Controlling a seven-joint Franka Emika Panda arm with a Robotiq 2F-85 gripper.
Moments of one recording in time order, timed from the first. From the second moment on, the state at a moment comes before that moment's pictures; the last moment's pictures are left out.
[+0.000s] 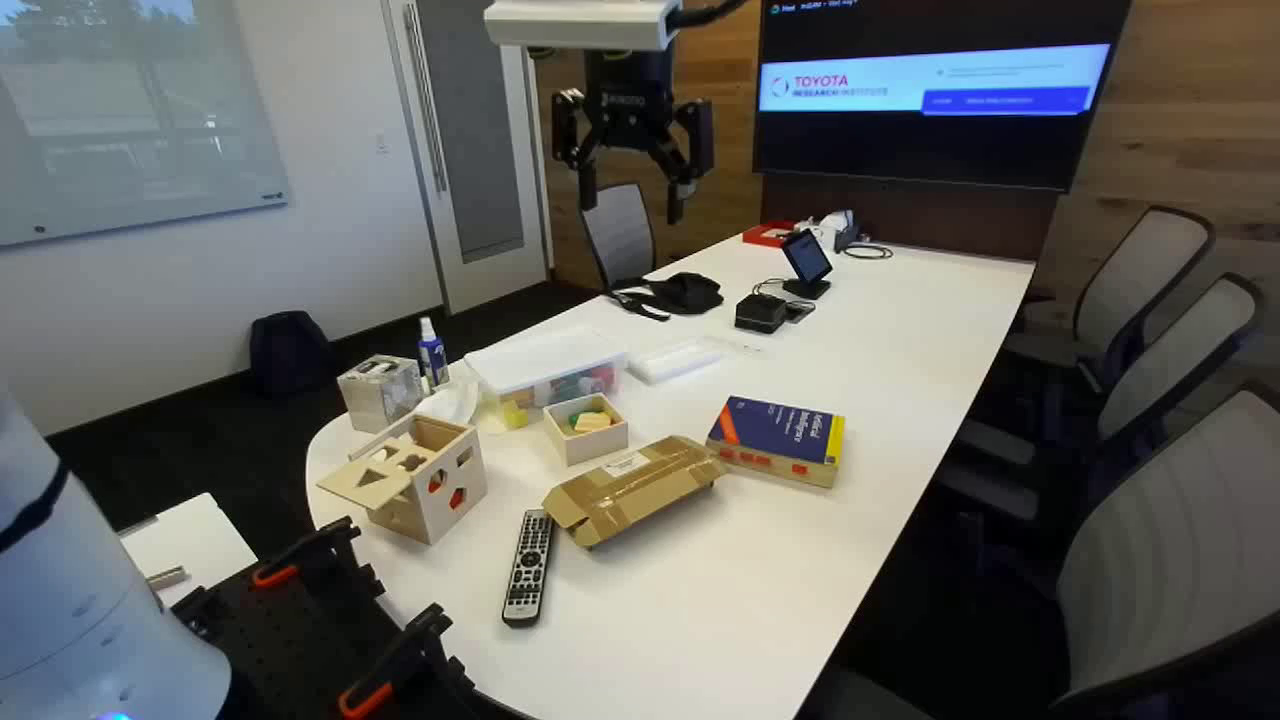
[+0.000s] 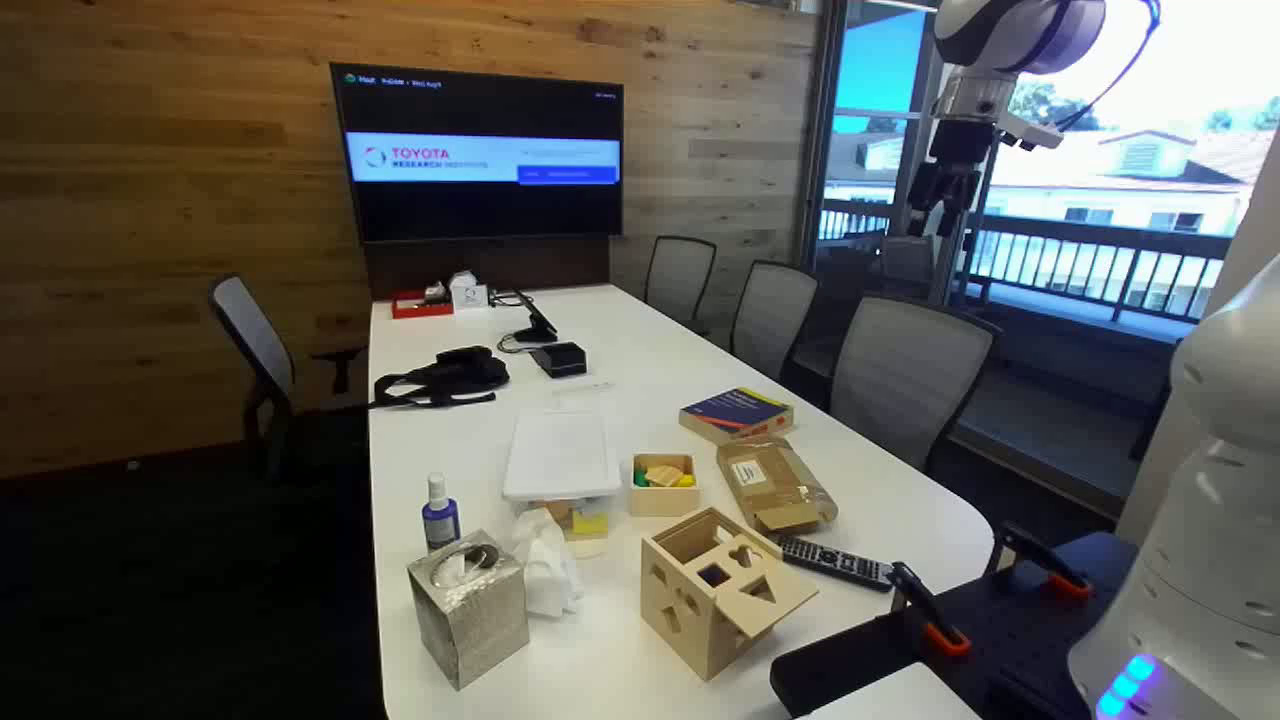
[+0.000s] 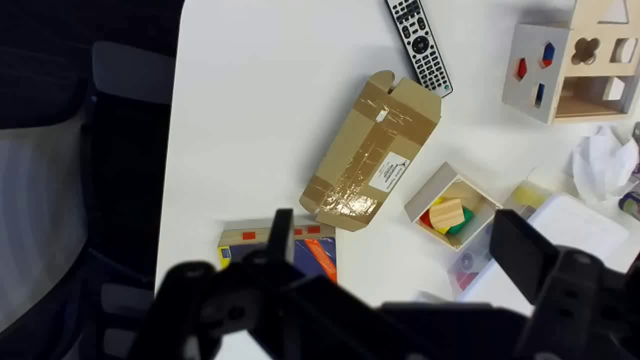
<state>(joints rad) -0.03 -0.26 -0.34 -2.14 0.02 1.96 -0.59</state>
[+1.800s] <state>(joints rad) -0.02 0.06 -0.06 -2.58 0.33 2.63 -0.50</state>
